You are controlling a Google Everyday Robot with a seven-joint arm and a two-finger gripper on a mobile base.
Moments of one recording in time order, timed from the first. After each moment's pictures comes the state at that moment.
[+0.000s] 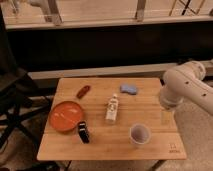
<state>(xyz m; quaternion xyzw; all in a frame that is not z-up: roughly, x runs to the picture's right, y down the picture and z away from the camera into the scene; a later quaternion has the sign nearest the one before) 0.284 0.108 0.683 -0.28 0.02 0.02 0.96</state>
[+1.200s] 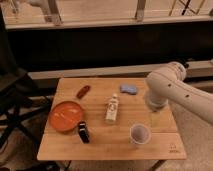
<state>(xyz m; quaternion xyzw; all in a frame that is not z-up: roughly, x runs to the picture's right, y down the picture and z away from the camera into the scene) 0.222 0.118 0.683 -0.29 0.00 -0.04 0.95</state>
